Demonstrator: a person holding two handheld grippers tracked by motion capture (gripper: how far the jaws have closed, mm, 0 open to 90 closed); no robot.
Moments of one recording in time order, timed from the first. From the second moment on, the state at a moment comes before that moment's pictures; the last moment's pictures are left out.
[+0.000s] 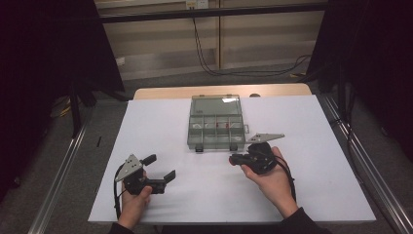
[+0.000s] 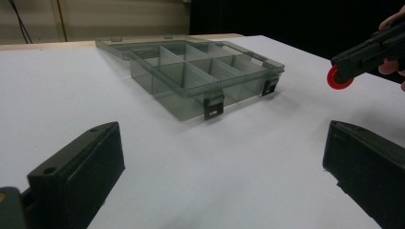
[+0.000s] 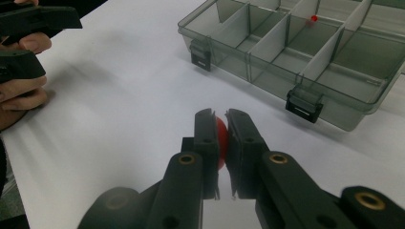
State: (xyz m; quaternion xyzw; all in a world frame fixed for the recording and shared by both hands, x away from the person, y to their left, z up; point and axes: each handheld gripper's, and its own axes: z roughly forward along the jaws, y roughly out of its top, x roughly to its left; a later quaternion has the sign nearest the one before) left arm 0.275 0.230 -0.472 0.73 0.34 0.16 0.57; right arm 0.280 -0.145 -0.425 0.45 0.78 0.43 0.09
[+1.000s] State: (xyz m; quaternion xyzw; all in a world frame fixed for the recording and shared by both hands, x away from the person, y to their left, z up) left arm 0.276 0.231 -0.472 0.73 0.34 0.15 0.57; right arm 0.305 -0.149 -0.415 0.46 0.77 0.43 0.10
